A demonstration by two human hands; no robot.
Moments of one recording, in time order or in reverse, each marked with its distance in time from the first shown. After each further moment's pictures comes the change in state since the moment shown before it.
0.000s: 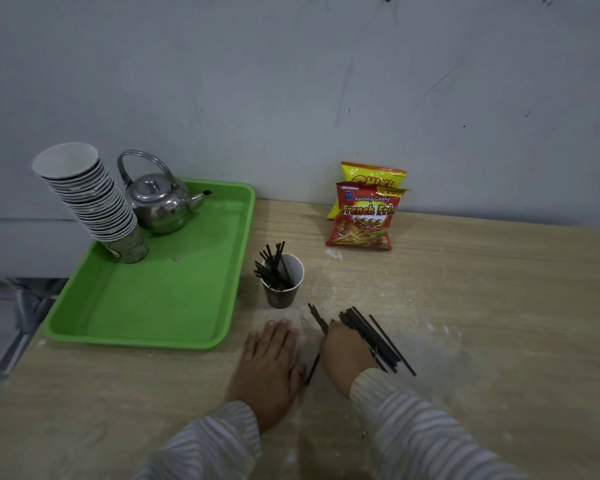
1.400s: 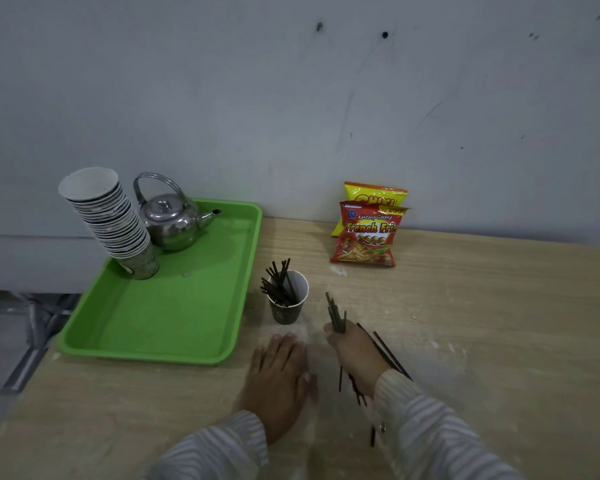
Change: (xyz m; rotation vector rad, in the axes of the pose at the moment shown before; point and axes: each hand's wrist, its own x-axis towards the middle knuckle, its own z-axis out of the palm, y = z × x) left_hand 0.006 0.005 -0.001 -0.142 -0.048 -0.049; right_hand 0.012 0.002 -0.024 0.714 -0.125 0.048
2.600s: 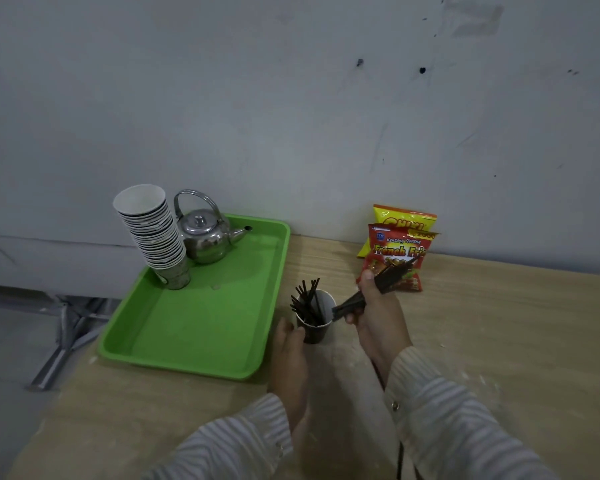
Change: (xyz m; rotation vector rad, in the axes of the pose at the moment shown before) left_hand 0.031 0.012 -0.061 -1.378 0.349 -0.508; right_hand 0.013 -0.085 0.003 0.819 0.174 -0.260
